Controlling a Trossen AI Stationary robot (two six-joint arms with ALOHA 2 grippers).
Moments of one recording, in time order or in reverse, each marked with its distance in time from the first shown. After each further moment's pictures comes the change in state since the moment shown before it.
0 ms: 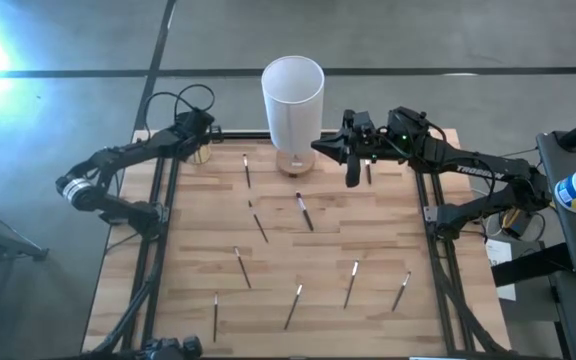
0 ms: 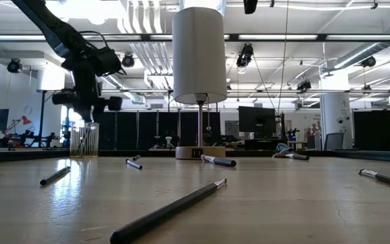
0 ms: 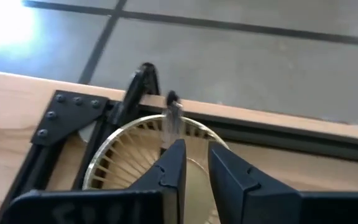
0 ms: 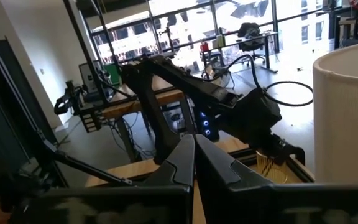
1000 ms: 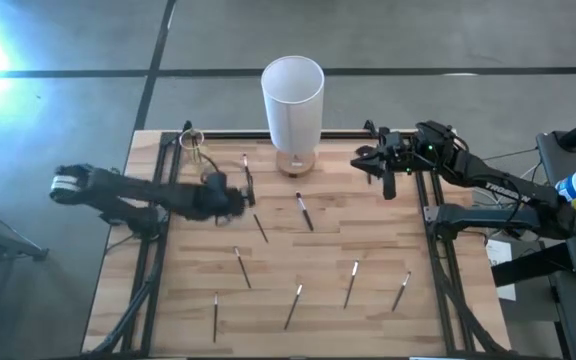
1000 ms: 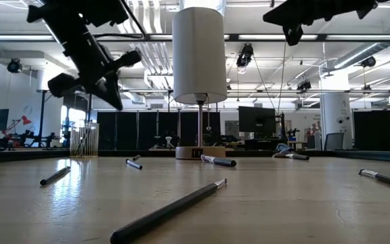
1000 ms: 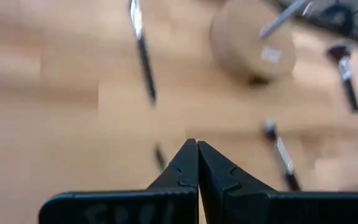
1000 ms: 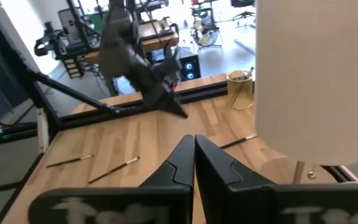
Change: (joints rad) left arm -0.962 -0.061 0.008 -0.243 -0.069 -0.929; right arm -0.204 -0.385 -0.392 -0.203 -0.198 -0.143
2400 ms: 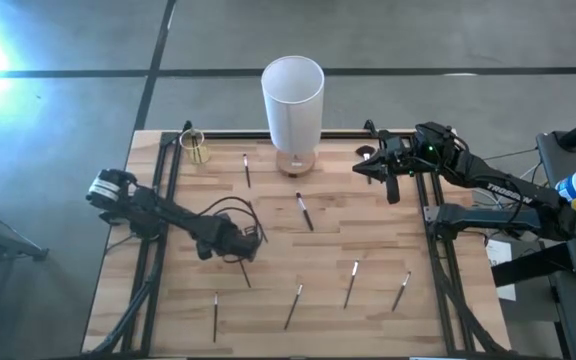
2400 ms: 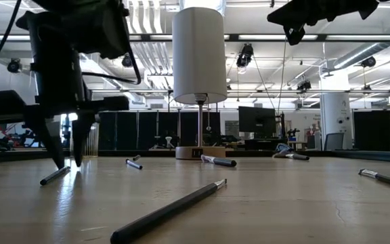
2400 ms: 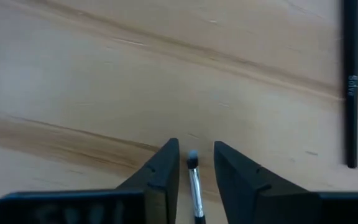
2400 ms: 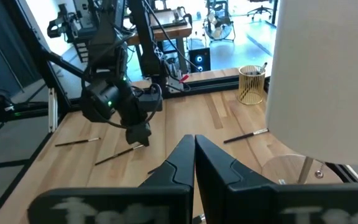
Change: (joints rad) left arm -0.220 0.351 0.070 -0.100 0.423 -0.545; right arm -0.003 -0.014 -0.003 -0.054 -0.052 -0.079
